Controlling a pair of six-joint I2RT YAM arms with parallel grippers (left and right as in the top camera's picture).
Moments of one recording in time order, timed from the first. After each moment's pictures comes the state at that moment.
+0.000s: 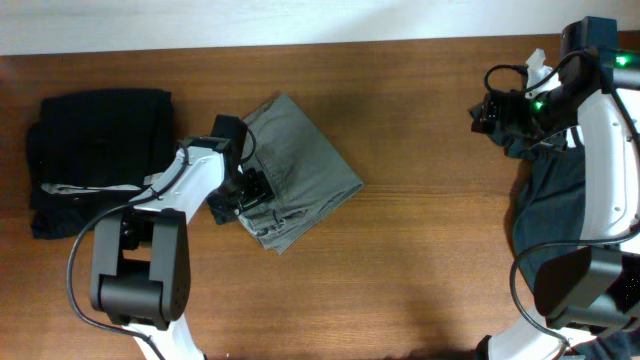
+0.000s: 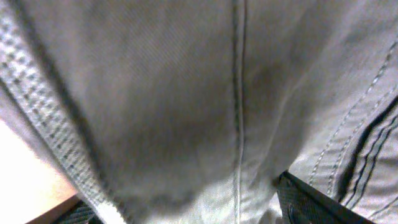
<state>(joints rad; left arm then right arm) -0.18 1.96 1.29 -0.87 0.13 -0.58 -0.22 1.84 1.92 -1.43 -0.27 0.02</state>
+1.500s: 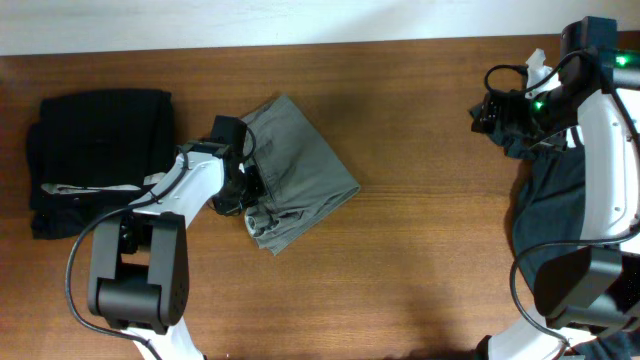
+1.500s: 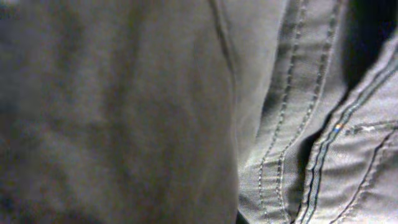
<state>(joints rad) -0.18 1.94 1.24 -0.75 0.12 -0.51 -0.22 1.84 1.92 -1.43 -0.27 0.02</state>
